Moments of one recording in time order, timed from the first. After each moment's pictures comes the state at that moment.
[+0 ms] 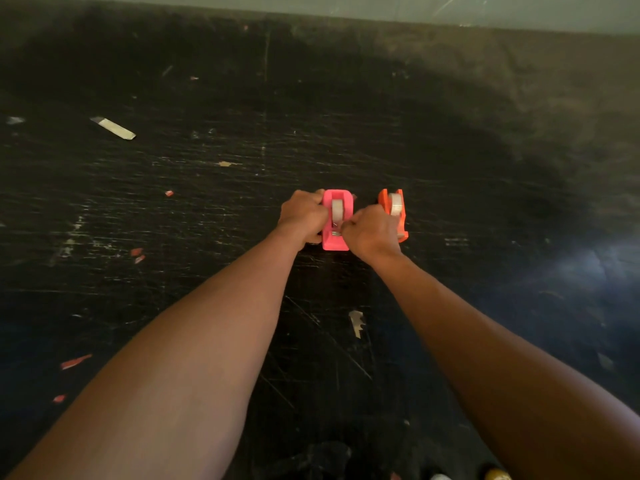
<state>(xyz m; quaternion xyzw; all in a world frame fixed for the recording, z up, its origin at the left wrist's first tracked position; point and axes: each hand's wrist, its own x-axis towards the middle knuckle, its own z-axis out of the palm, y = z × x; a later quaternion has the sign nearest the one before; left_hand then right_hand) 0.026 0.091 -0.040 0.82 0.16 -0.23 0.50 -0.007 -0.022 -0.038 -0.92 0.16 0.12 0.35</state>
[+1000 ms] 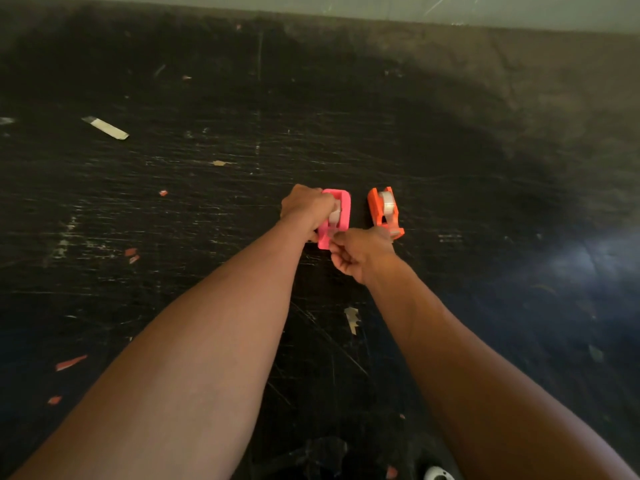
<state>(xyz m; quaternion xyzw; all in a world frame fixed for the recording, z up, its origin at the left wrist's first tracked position) 0.027 0.077 -0.022 0.78 0.25 -0.24 0.52 -0.030 -0.008 -0.025 -0.60 0.43 0.22 0.64</state>
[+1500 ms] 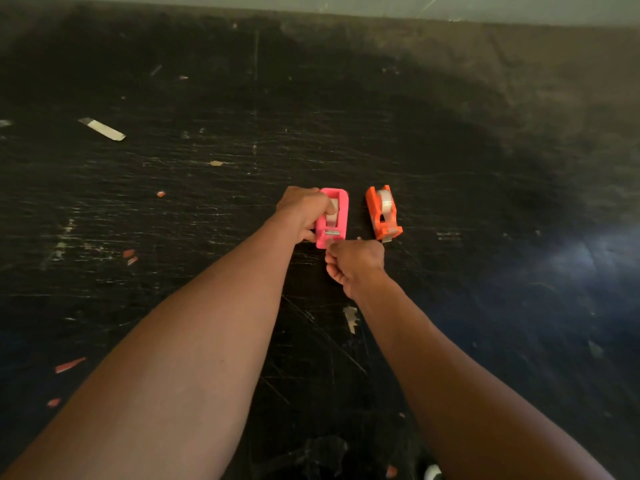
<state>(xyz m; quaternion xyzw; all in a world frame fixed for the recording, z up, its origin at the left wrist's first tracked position) 0.029 0.083 -0.027 0.73 0.24 -0.28 0.57 -0.040 0.002 -0.043 -0.59 0.49 0.18 0.62</state>
